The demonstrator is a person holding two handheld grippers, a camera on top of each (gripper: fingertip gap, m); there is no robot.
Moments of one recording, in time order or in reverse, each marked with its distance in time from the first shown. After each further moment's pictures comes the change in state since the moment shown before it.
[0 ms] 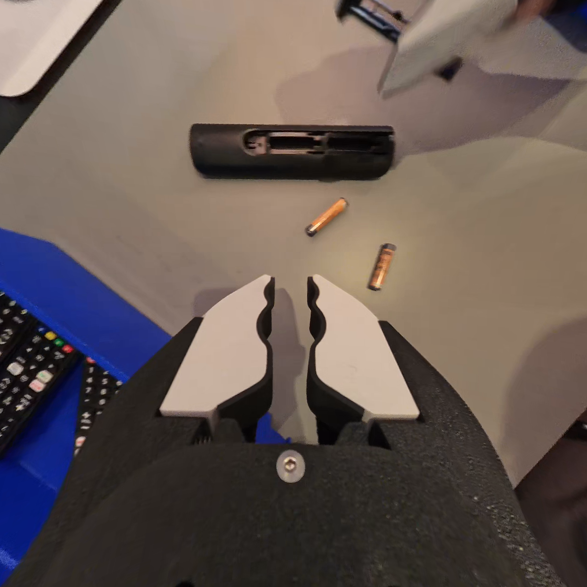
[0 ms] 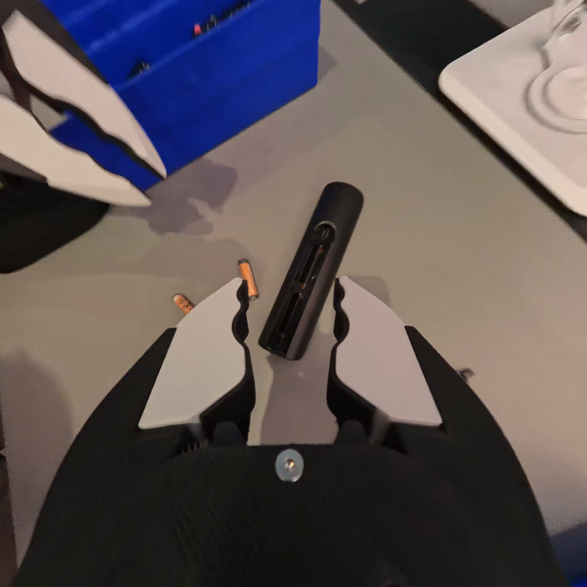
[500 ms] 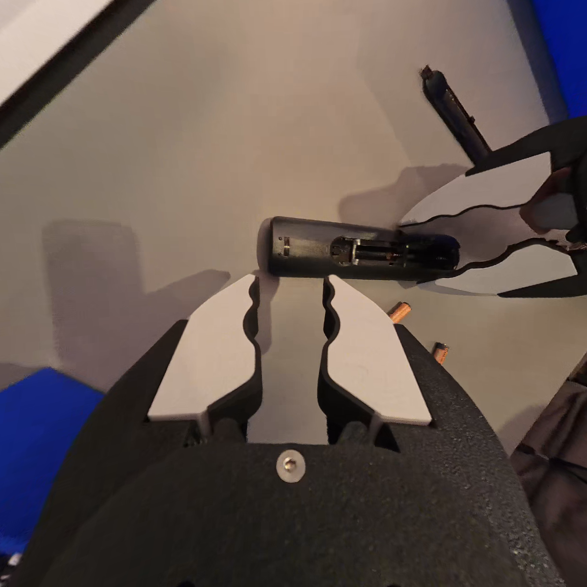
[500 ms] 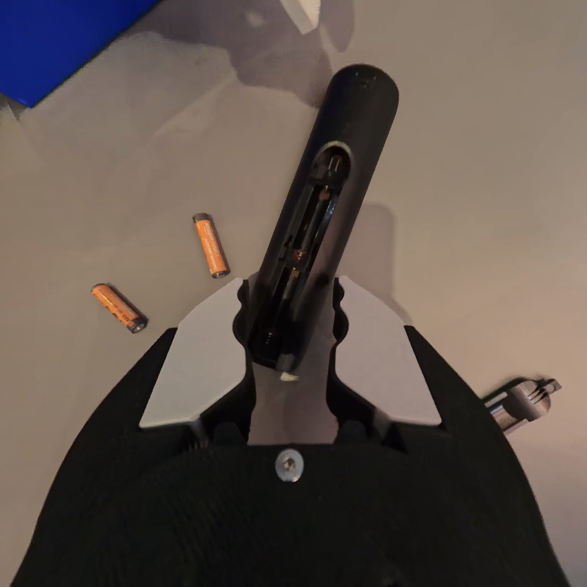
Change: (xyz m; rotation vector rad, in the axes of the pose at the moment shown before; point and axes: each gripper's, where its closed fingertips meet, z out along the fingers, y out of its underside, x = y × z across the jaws) left arm -0.079 -0.063 0.085 -0.144 0.257 -0.187; right arm 0.007 0.056 0.055 -0.197 0.030 0.016
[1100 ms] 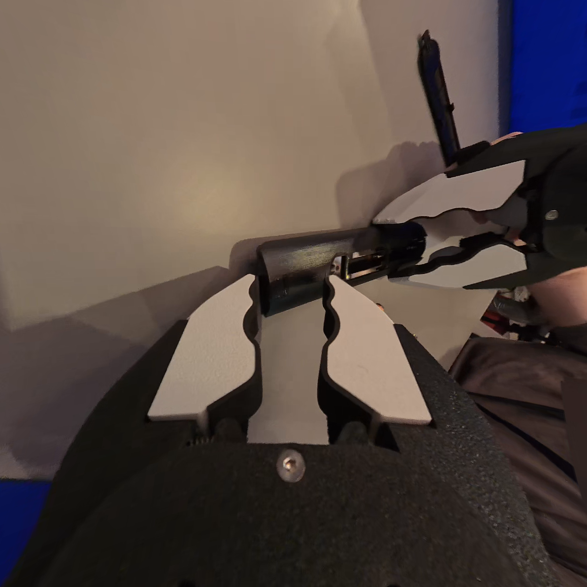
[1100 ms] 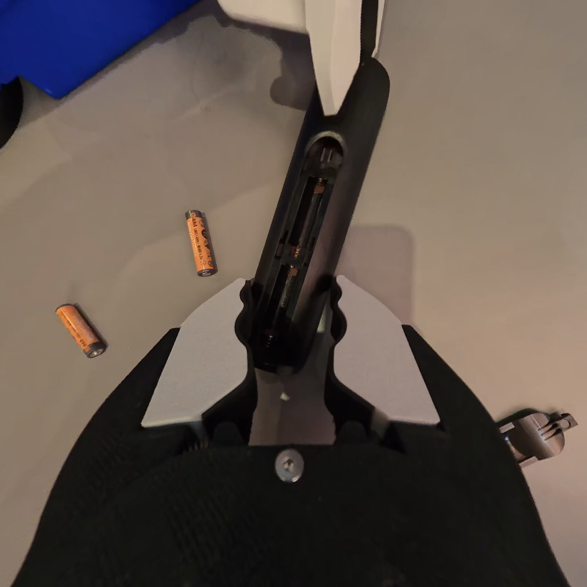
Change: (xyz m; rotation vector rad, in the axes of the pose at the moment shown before) left arm 0.007 0.011 0.032 -0.163 0.265 -0.143; right arm 0.003 0.000 0.003 0.073 -0.080 -0.055
